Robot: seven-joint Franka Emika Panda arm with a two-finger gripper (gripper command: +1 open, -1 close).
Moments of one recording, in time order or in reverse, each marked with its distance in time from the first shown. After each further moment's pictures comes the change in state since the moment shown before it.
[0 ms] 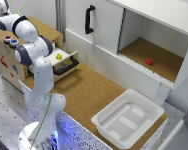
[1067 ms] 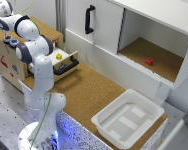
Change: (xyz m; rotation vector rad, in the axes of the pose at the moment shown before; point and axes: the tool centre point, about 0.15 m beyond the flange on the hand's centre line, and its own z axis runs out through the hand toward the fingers) arm 0.020 0.007 0.042 -0.002 -0.035 -0.041
